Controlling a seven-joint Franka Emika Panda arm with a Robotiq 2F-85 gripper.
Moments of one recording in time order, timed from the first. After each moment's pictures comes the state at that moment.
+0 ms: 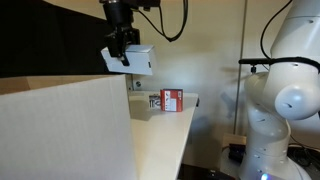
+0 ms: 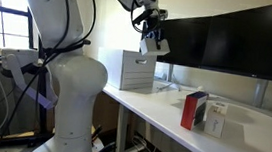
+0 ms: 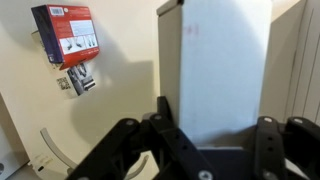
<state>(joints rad) 0.22 -0.31 0.23 -1.96 -0.22 1.59 0.43</state>
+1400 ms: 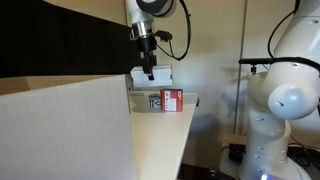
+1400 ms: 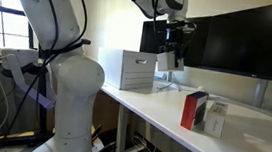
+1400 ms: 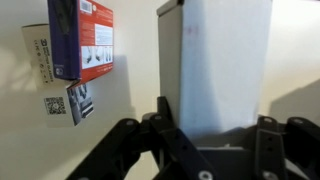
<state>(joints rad) 0.10 -0.38 -0.02 -2.20 -0.12 1.73 -0.13</state>
